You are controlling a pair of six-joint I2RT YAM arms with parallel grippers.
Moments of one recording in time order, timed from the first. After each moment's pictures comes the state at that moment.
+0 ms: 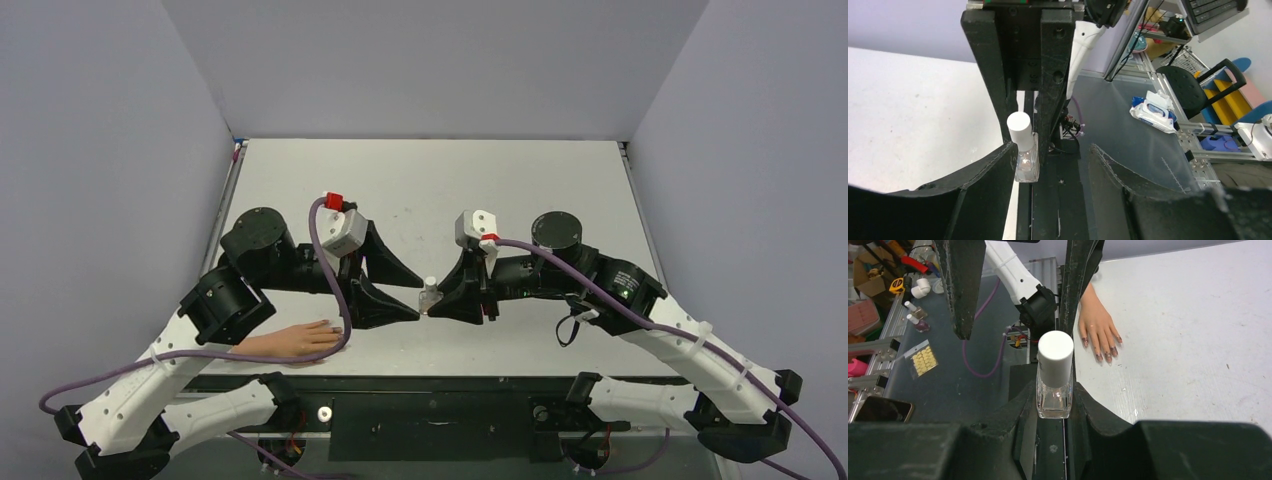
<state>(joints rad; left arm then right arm) -0.85 0.92 1.27 -0.38 0.77 -0.22 0.97 1.02 1.31 -0.56 -0.59 0.01</state>
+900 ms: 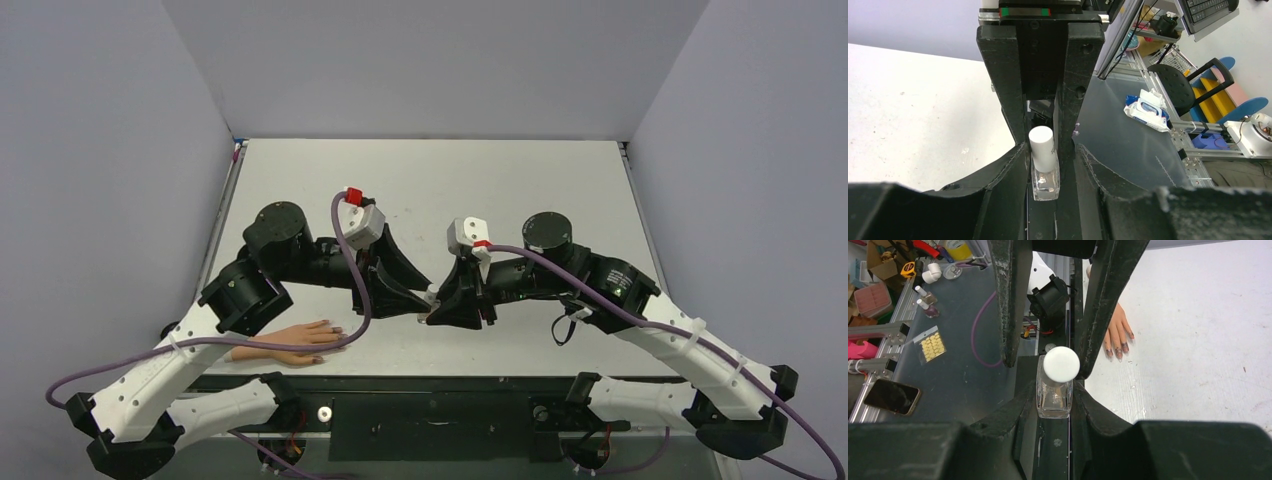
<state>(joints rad) -0.84 0.97 1.23 -0.29 0.84 -0.26 0.98 1.03 1.31 -0.59 -0.65 -0.02</state>
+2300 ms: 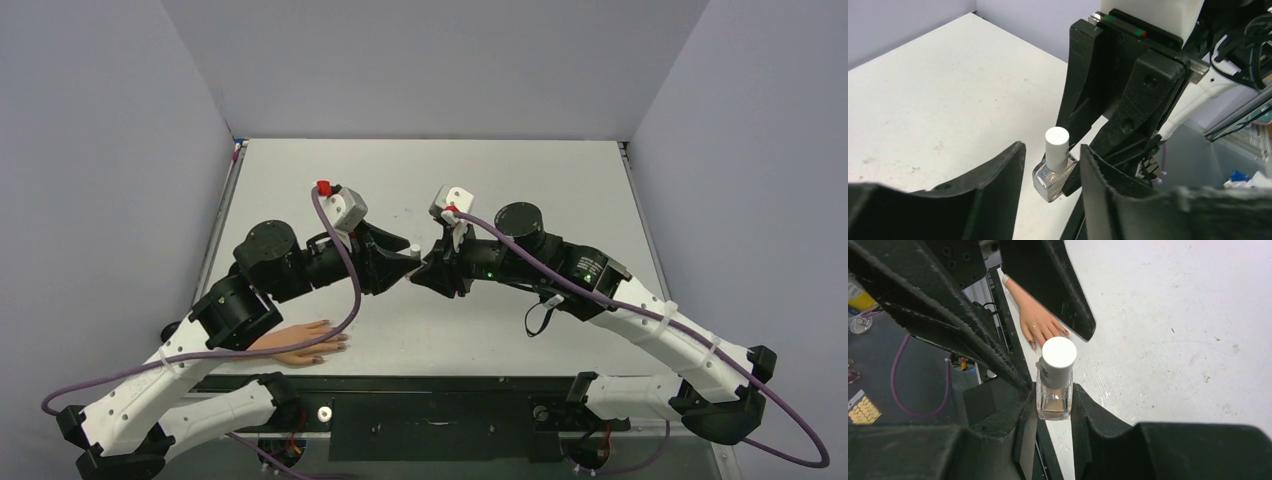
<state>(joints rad) -0.86 0.89 1.14 -0.29 0.26 -0.26 0.99 1.15 1.35 -0.54 -0.27 0.08</state>
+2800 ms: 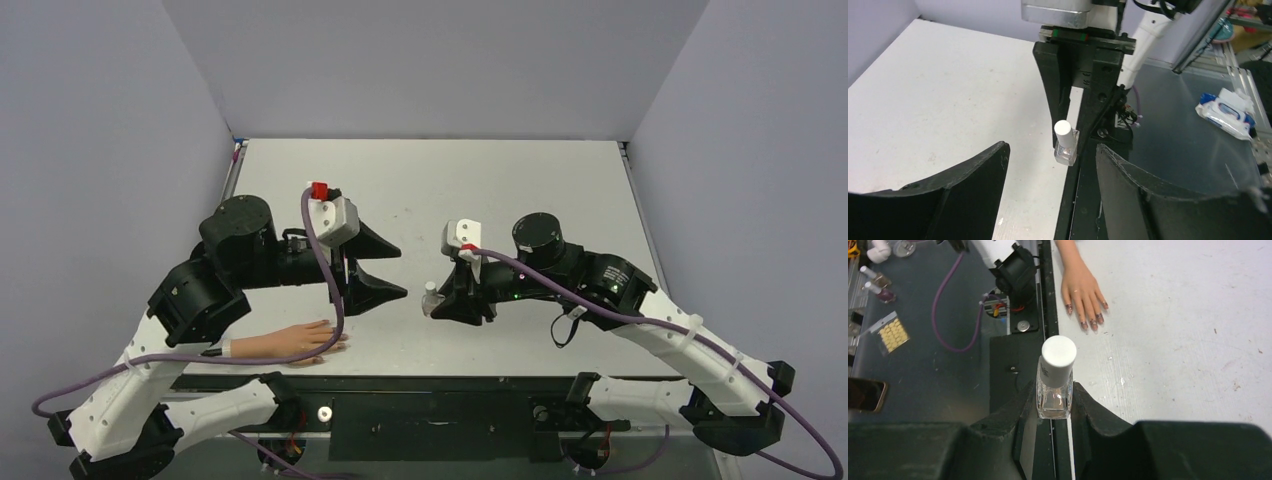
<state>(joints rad) -0.83 0.94 1.42 -0.63 0.52 -0.06 0.99 1.07 1.34 -0.70 -0.49 -0.08</state>
